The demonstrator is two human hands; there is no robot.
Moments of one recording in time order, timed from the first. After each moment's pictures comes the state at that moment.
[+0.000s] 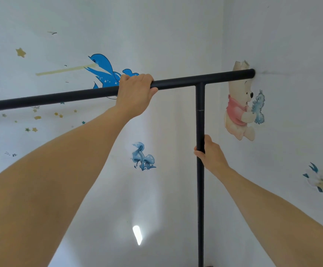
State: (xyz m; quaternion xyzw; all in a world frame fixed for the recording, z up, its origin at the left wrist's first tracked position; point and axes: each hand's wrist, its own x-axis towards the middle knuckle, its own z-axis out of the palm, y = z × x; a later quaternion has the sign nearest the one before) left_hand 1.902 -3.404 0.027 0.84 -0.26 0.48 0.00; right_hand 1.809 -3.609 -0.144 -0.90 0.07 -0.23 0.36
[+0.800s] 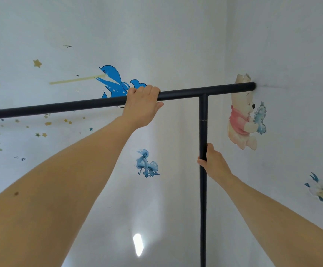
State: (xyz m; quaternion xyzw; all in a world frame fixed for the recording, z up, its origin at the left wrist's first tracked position) left_hand 1.892 -3.396 0.023 0.84 -0.28 0.47 -0.04; right_hand 1.806 -3.603 -0.138 -0.91 0.09 -0.20 0.34
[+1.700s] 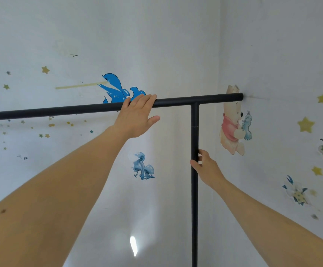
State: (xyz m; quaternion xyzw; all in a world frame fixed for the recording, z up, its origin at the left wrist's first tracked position) left_hand 1.853 -3.383 0.015 0.88 -0.28 0.38 -0.04; right_hand 1.781 -3.605 -0.138 -0.86 0.06 -0.18 0.47
